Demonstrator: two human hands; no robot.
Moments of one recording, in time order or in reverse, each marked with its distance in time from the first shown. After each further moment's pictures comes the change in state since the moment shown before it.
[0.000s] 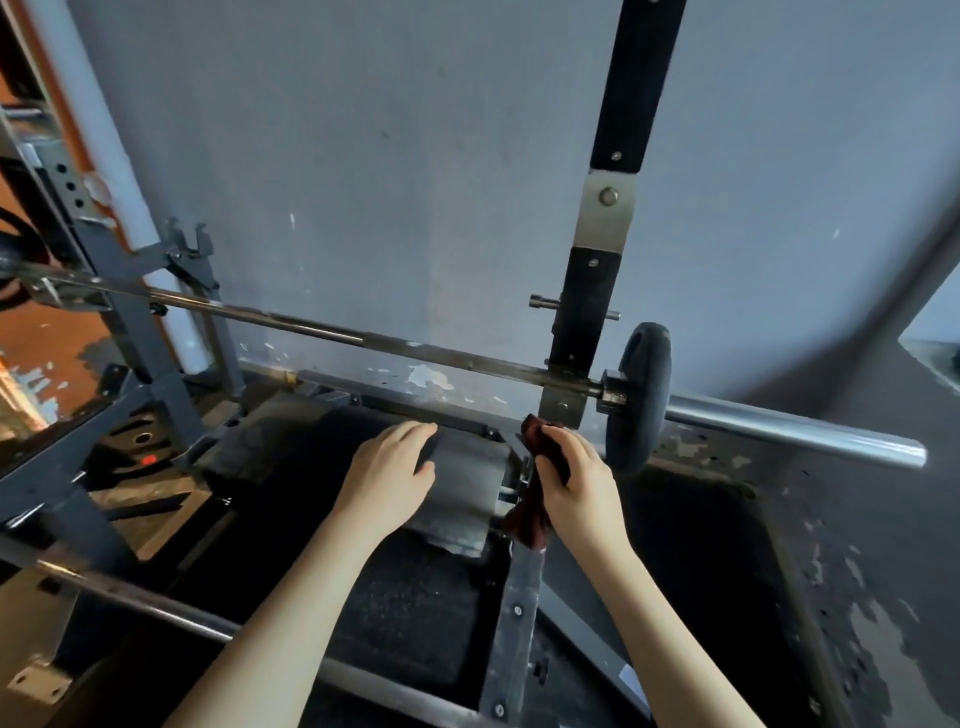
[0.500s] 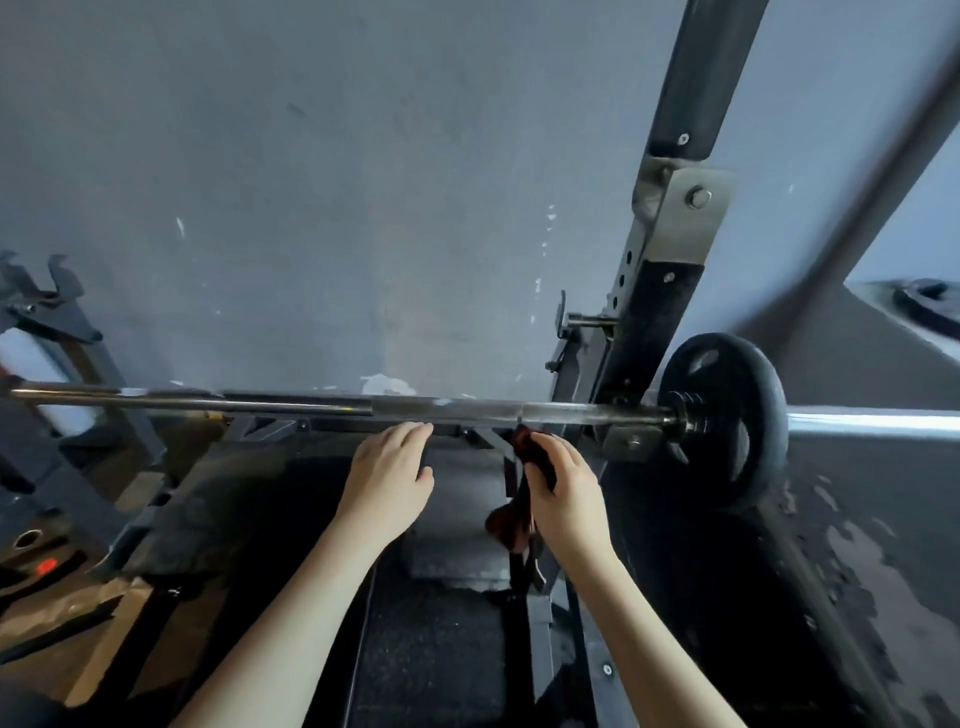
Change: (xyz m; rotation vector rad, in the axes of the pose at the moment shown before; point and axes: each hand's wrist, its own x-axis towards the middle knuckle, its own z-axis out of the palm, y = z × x) left_hand 0.179 -0.155 -0.006 0.076 -0.113 0.207; right_hand 0.121 -0.039 0.164 -0.099 0.137 0.256
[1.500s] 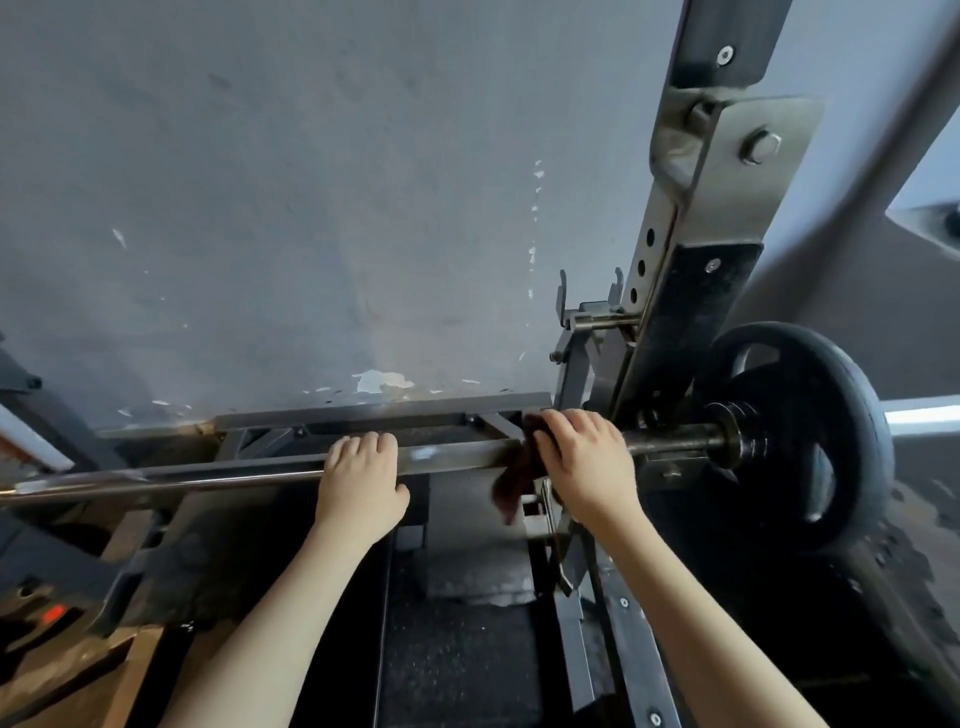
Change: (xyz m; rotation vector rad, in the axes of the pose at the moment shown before) left_hand 0.114 -0.047 0.052 0.428 -0.118 -0.021; right_hand 0.126 0.078 0.035 -0.445 0.070 -0.170
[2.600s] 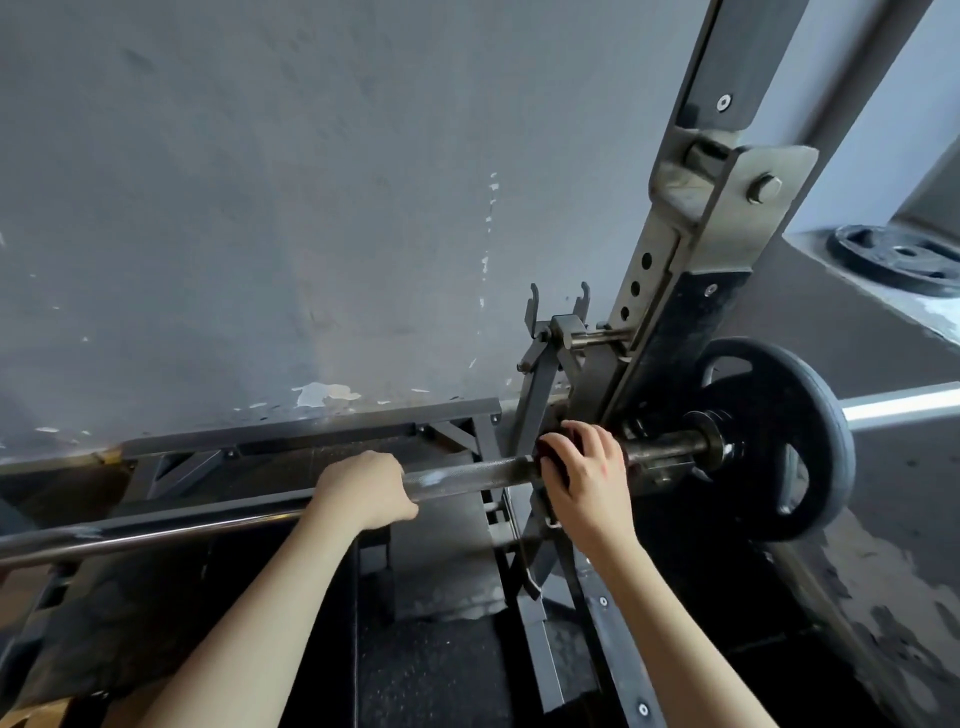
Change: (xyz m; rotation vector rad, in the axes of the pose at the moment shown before) left_hand 0.051 -0.022 -0.015 -0.172 -0.421 0.141; right_hand -0.011 -0.024 0.001 -0.018 0.058 0.112
